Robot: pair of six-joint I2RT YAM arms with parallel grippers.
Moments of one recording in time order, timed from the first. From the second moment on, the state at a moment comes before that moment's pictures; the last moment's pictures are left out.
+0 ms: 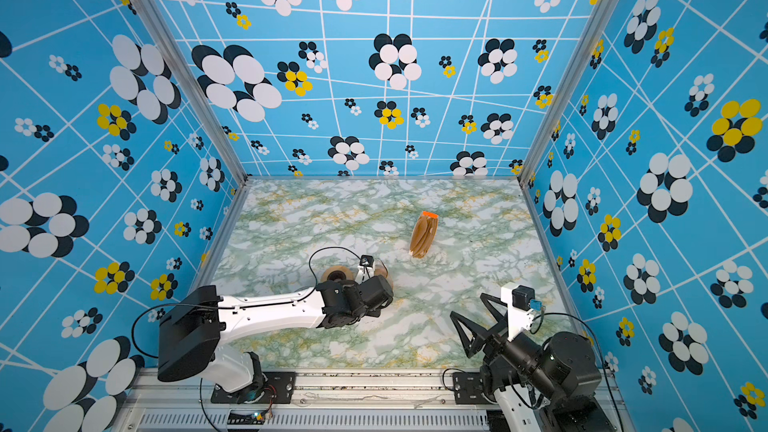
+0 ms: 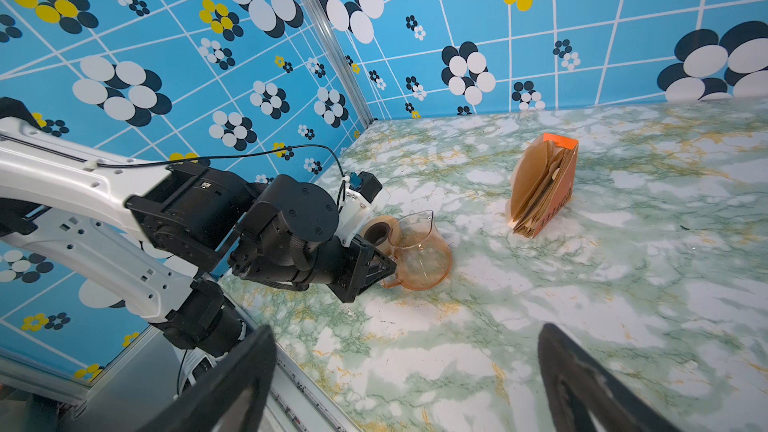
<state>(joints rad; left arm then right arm) -1.14 1.57 0.97 -0.50 -0.43 -0.87 0.16 0.08 0.84 -0.97 -0.48 0.25</state>
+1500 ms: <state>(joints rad) -0.94 1.32 1.01 -0.52 -0.22 -0.71 0.16 0.25 0.88 -0.94 -0.57 0.22</state>
